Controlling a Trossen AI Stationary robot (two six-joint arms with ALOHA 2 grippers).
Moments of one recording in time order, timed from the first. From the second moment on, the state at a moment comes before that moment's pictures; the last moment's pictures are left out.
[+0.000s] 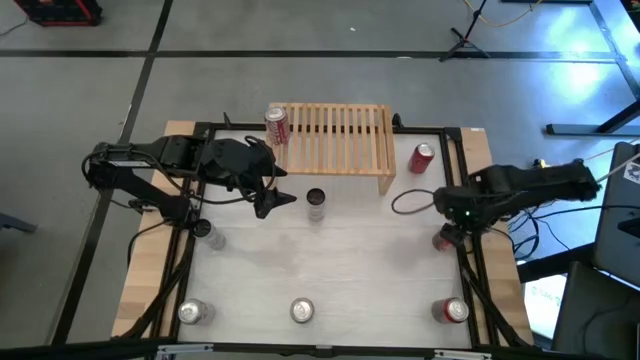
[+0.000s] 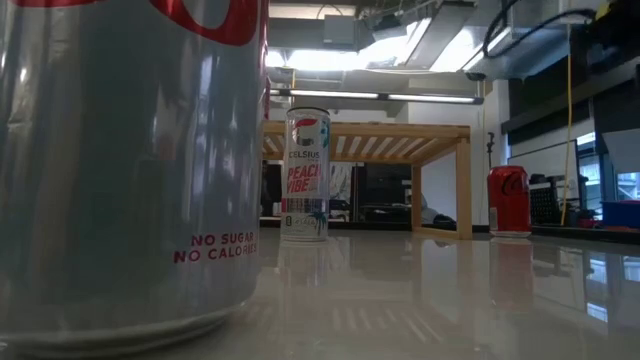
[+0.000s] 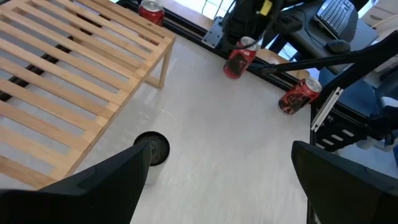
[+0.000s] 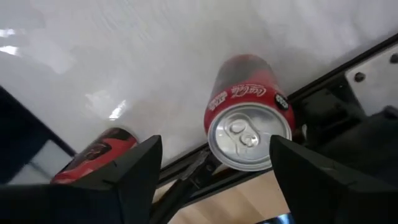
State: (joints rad) left arm -0.10 1.29 1.57 -0.88 -0.20 -0.55; right arm 0.20 0.90 0.95 -1.52 -0.25 0.86
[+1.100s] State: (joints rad) left arm -0.09 1.29 1.57 -0.88 -0.22 -0.55; right arm 0.41 0.92 0.97 -1.57 -0.07 0.80
